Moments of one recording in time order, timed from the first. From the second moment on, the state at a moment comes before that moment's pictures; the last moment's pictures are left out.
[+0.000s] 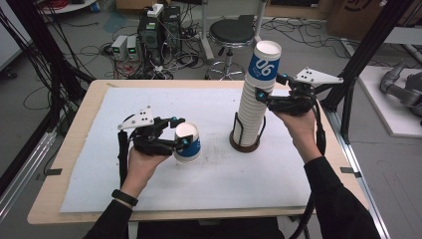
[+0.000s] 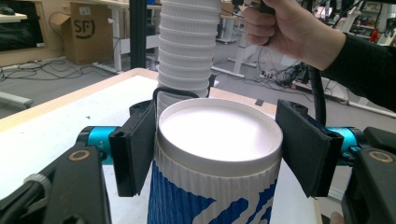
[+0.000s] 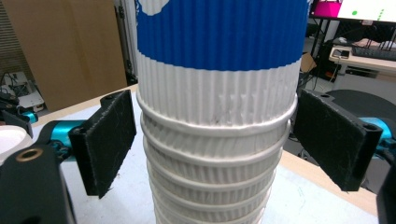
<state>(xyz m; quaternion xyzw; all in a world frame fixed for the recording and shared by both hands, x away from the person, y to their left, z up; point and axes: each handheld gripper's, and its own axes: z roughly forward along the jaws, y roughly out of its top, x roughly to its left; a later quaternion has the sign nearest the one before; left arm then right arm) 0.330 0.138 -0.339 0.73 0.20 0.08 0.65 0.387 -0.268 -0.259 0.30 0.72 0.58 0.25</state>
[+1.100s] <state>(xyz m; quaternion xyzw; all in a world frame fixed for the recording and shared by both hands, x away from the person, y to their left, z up) 0.330 0.138 -0.351 0.74 0.20 0.08 0.64 0.333 -0.294 -0.297 0.28 0.72 0.59 0.24</state>
